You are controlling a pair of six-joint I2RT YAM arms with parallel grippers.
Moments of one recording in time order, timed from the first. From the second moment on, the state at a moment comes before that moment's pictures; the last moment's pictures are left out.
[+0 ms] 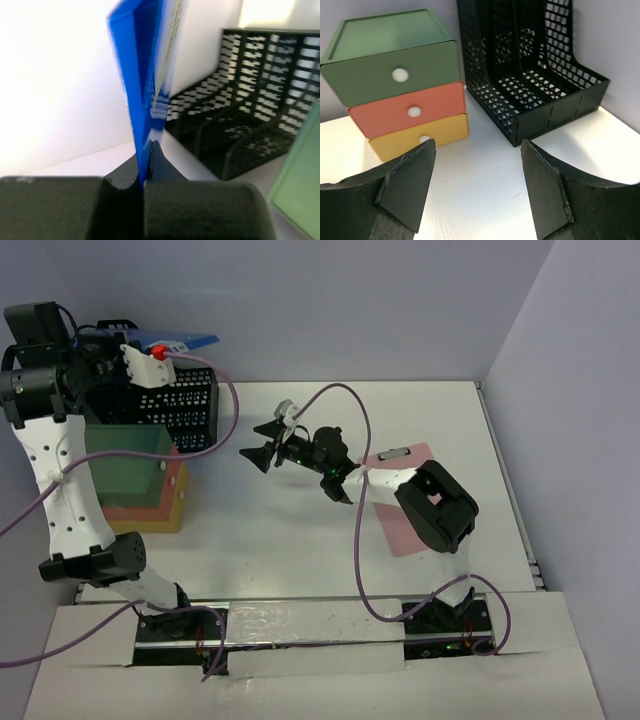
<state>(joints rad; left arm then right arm) 0.18 1.61 2.30 -1.19 0.49 1.65 0.76 1.94 1.17 0.96 -0.40 0.09</state>
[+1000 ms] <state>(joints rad) 0.18 1.63 2.30 -1.37 0.40 1.65 0.83 1.94 1.09 0.96 -0.38 0.06</state>
